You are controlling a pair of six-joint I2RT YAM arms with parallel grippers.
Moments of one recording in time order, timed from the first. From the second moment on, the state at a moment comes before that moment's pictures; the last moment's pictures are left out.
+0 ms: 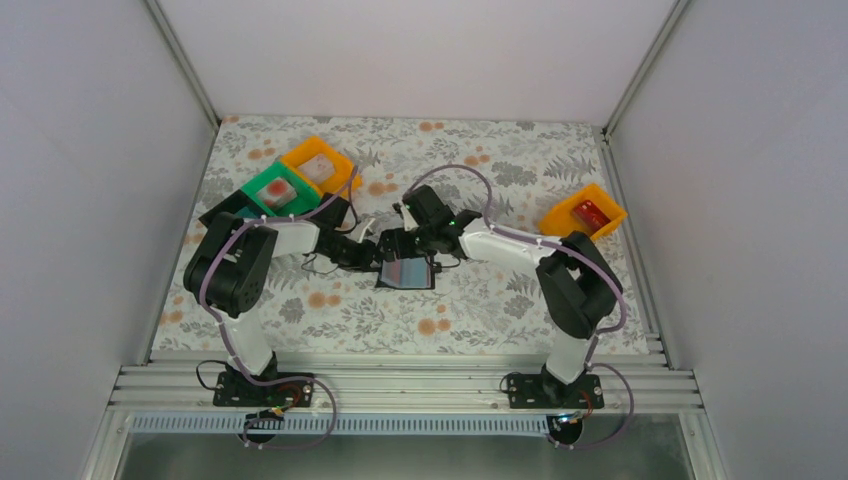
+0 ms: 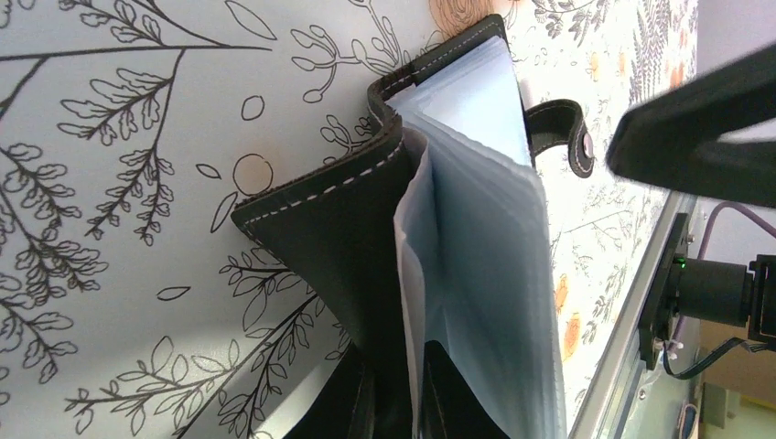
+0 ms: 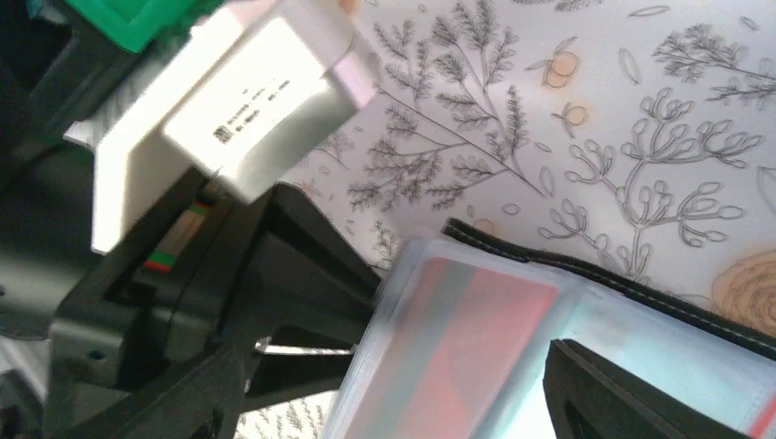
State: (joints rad) left arm -0.36 1.82 0.89 -0.27 0.81 -0.19; right arm 0.78 1.78 1.16 -0.32 -0.28 0.55
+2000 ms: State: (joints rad) left arm -0.38 1.77 0.89 -0.28 0.86 -0.15; right arm 0.68 1.55 0.96 -0.25 -0.37 0.49
